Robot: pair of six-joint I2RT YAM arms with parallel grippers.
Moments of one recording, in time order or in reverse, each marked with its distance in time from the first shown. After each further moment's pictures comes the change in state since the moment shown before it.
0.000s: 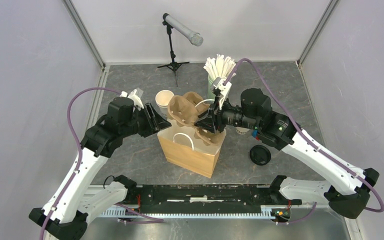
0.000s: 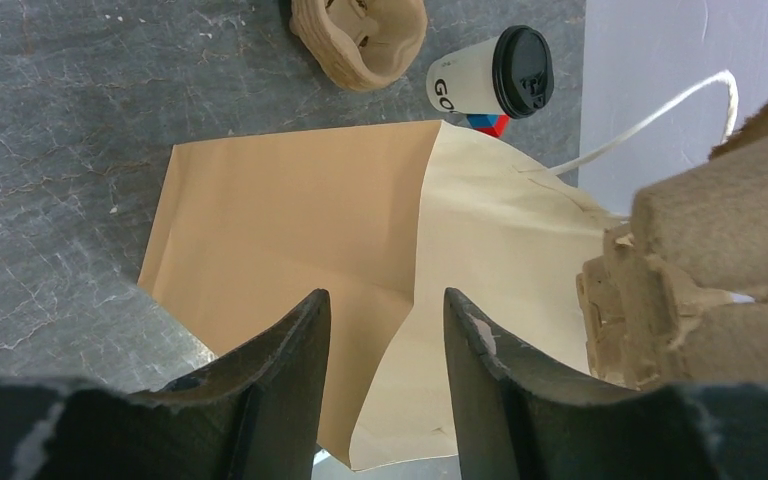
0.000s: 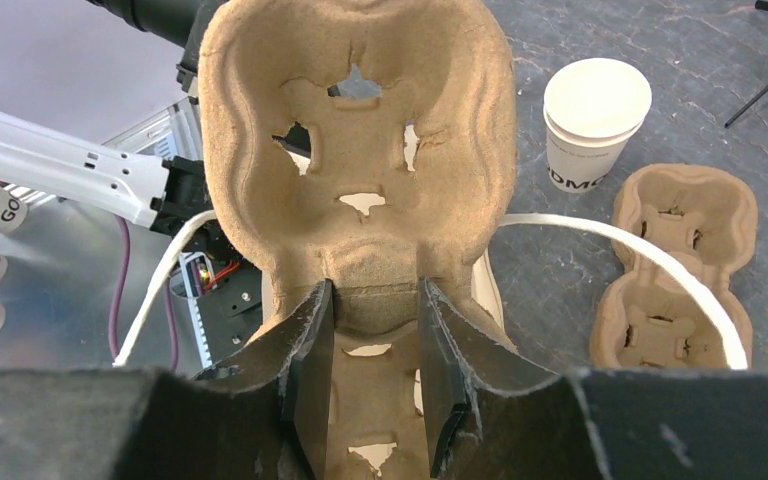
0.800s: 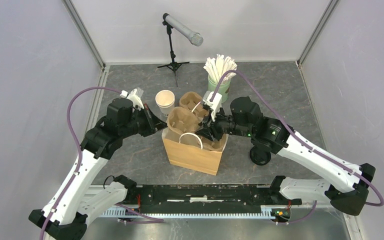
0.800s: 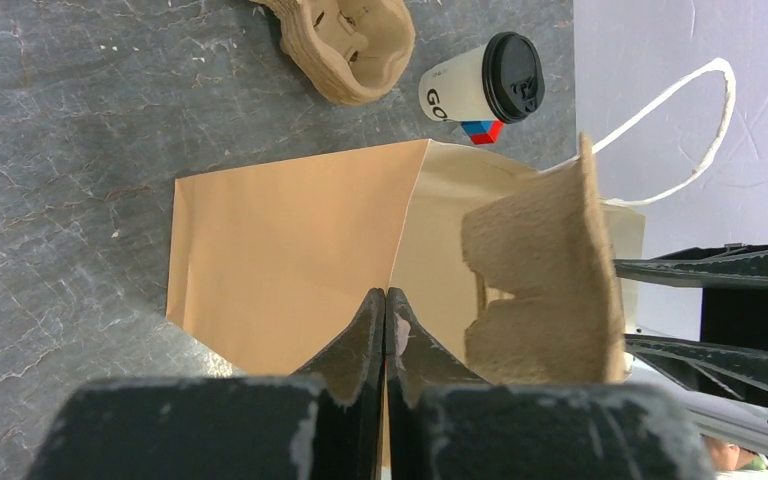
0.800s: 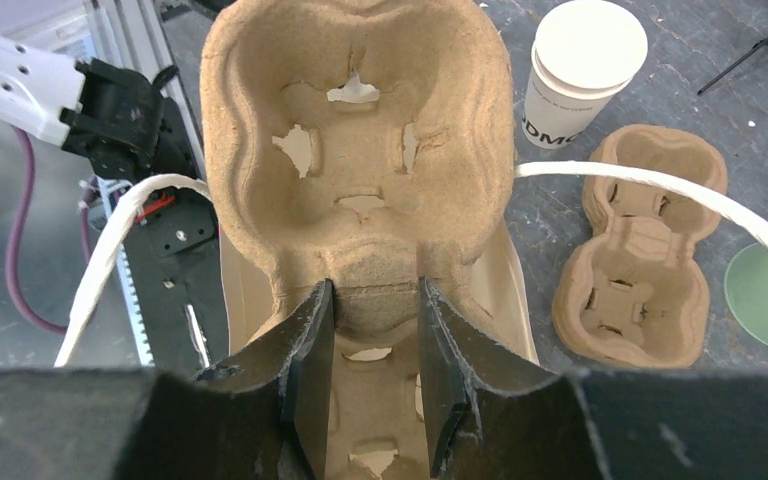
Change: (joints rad) left arm 0.000 -0.021 -0.025 0.047 0.003 0.039; right arm 0.077 0.006 -0.058 -0.056 0.104 -0.146
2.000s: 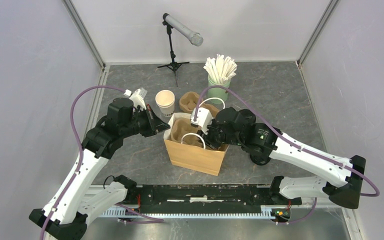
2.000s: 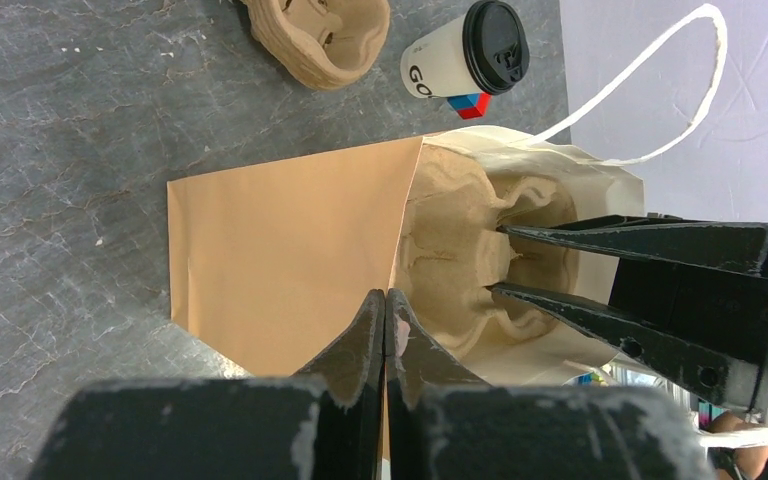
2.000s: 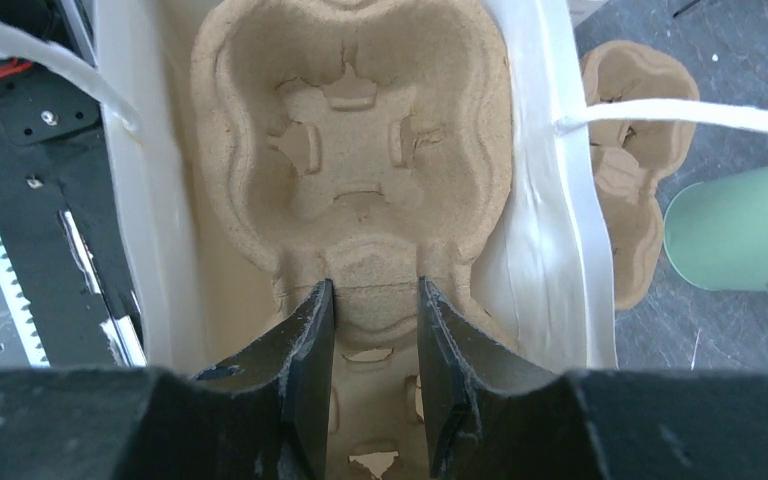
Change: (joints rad) left arm 0.000 0.004 -0.007 0.020 0.071 0.052; right arm 0.112 0.057 -0.036 -0.105 0.206 -0.183
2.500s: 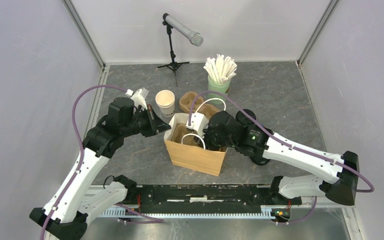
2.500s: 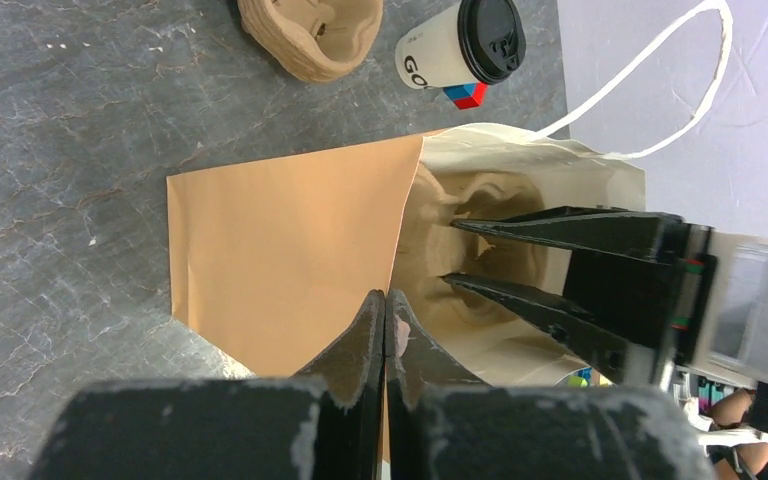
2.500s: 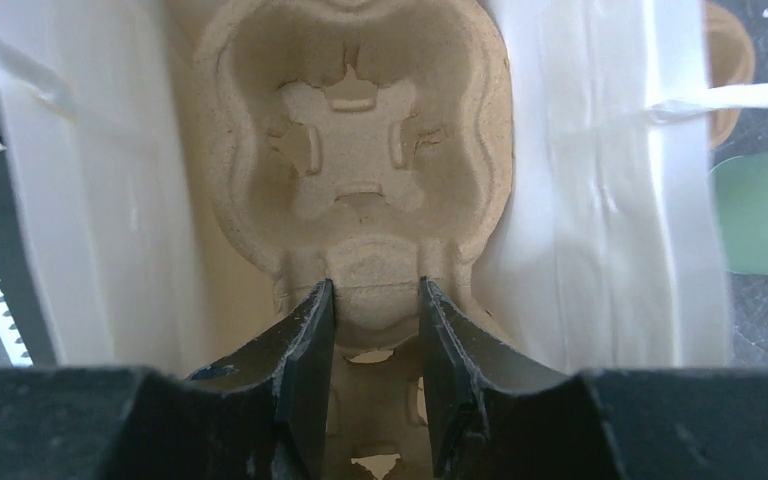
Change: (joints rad) left arm 0.000 0.010 0.001 0.000 0.019 0.018; right arm 0.017 0.043 -0.035 -0.006 0.021 -0.009
